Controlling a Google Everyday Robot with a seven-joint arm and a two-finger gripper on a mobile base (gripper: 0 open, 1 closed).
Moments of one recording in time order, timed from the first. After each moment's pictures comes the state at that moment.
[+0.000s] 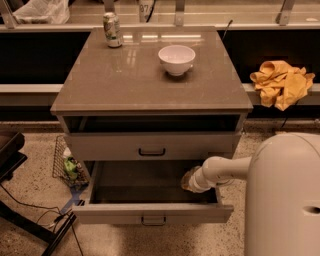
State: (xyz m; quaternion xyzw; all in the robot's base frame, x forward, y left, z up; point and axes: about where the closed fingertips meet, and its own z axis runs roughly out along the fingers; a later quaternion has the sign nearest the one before) arm 0.598 -0.118 0.405 -0.66 0.70 0.02 0.26
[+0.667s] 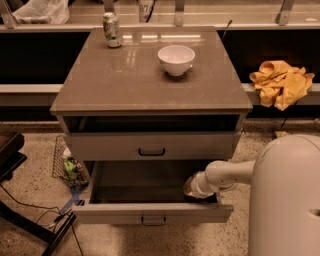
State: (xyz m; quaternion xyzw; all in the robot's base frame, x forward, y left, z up) arm 0.578 -0.123 0.395 -0.66 0.71 0.04 0.24
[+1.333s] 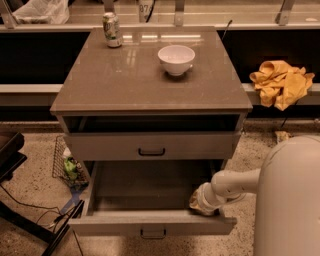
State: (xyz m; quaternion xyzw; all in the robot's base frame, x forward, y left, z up) arm 0.523 -0.145 0.383 -0.65 0.73 0.06 0.20
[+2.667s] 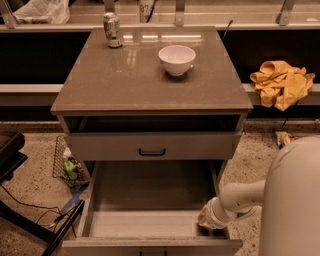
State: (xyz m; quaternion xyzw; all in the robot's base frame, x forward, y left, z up) arm 0.451 -0.171 0.380 -0.63 0.76 0.08 0.15
